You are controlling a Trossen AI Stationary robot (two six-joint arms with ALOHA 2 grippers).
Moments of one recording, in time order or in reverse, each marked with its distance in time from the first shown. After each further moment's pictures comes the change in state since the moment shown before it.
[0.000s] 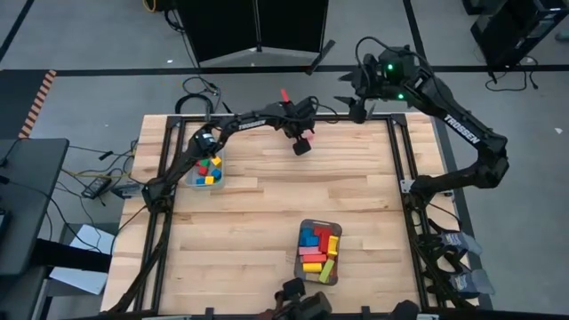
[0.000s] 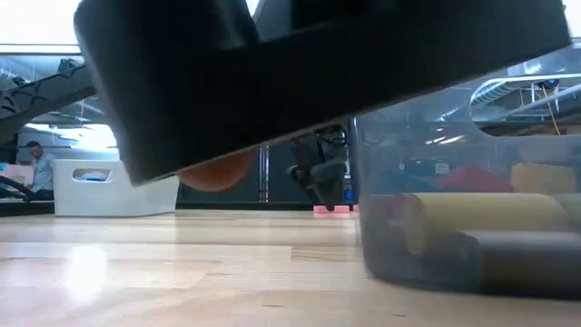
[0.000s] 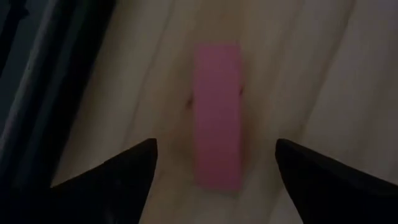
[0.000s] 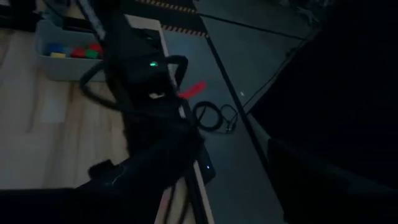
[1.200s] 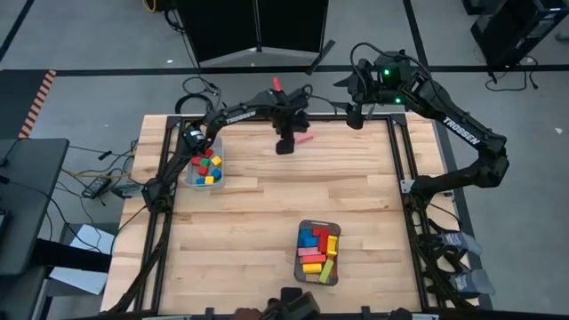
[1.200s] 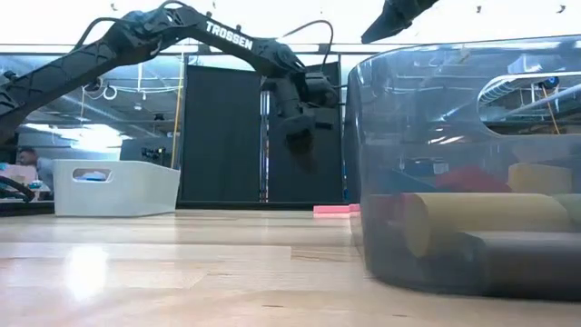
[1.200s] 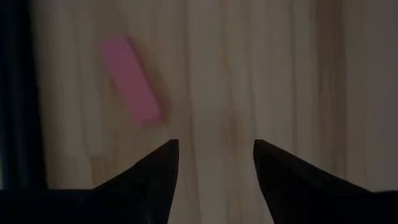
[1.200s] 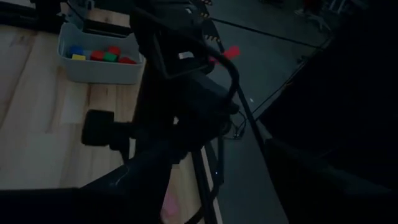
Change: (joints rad) left arm 0.023 -0.140 0.007 -0.267 0.237 0.372; right arm 0.069 0.000 0.000 -0.004 0.012 -0.001
